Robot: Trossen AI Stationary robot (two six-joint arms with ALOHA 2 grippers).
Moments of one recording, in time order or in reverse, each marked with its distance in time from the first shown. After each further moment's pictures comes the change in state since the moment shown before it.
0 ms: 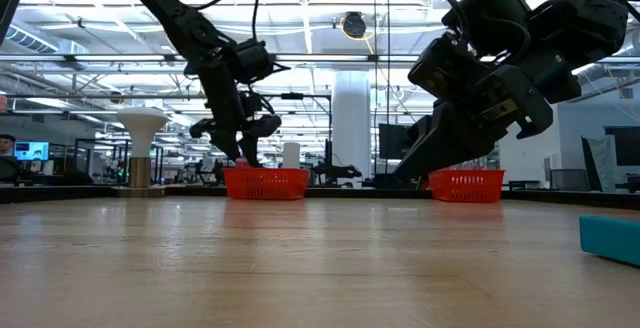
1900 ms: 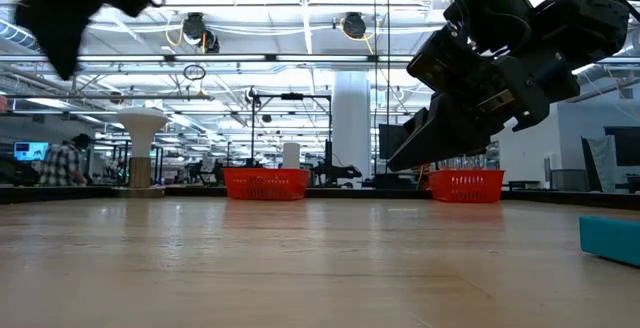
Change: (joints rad) left arm -0.965 -0.474 -0.018 -0.916 0.196 -0.738; right arm 0.007 0.000 0.000 0.045 0.000 0.003
